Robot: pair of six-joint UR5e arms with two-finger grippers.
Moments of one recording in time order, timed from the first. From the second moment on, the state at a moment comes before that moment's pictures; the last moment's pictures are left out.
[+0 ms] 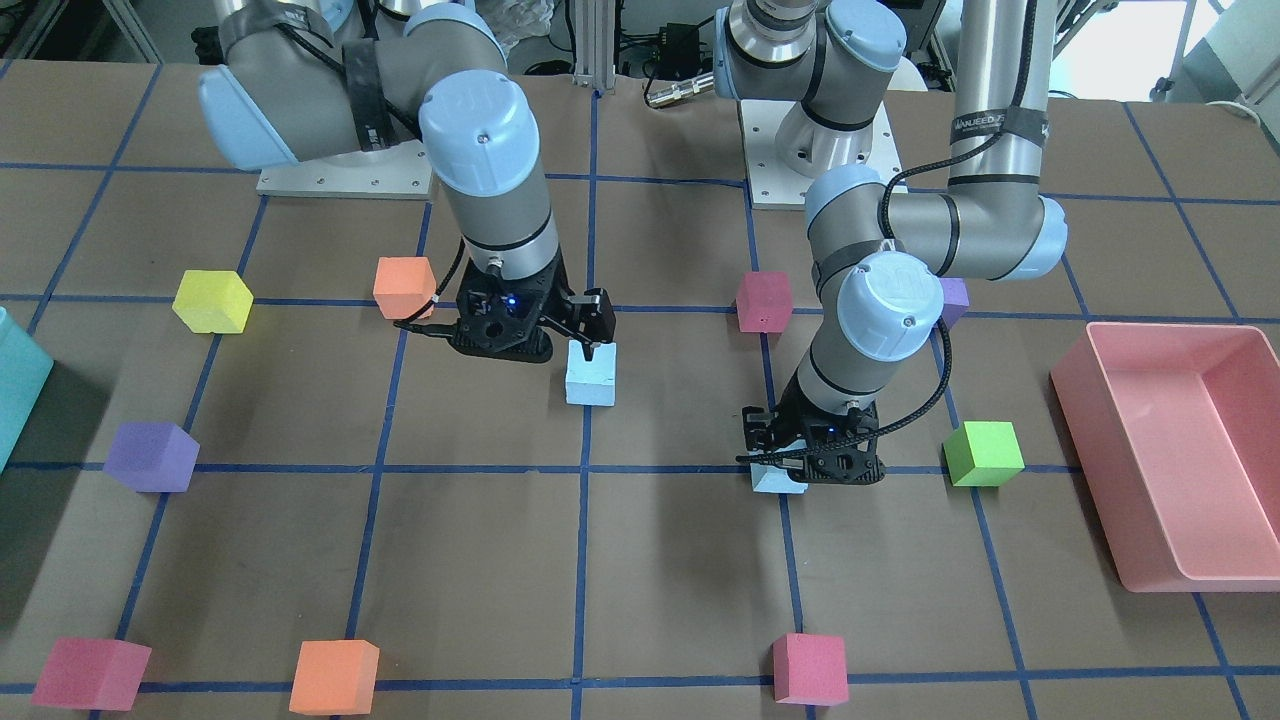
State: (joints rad) left arm -1.58 -1.91 -1.88 -0.89 1.53 0.00; right arm 1.87 -1.37 1.77 -2.01 -1.47 0.49
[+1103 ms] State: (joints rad) left arm -1.96 -1.83 -1.82 -1.02 1.51 -0.47; right arm 1.61 -1.53 1.70 -1.72 -1.47 0.02
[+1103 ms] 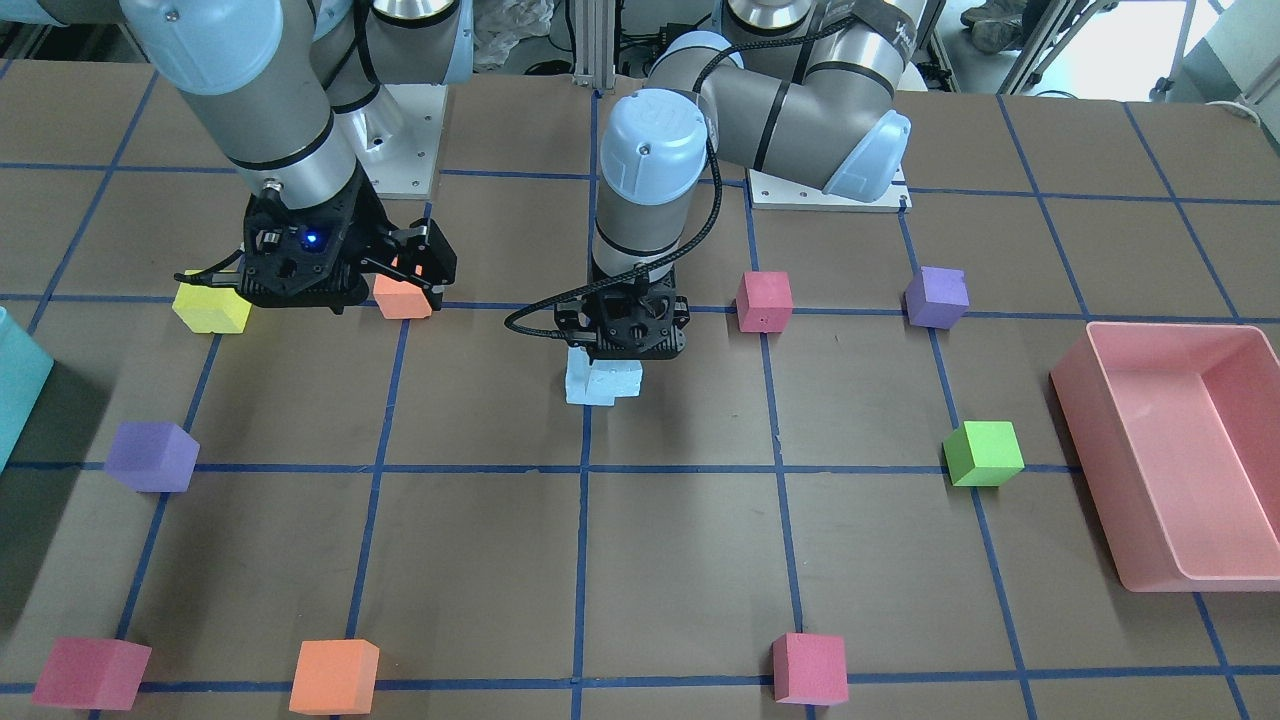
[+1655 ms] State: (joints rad) left arm -2.00 -1.83 -1.83 -1.04 1.51 -0.49; right arm 1.50 -1.56 1.60 -1.52 -1.50 -0.10
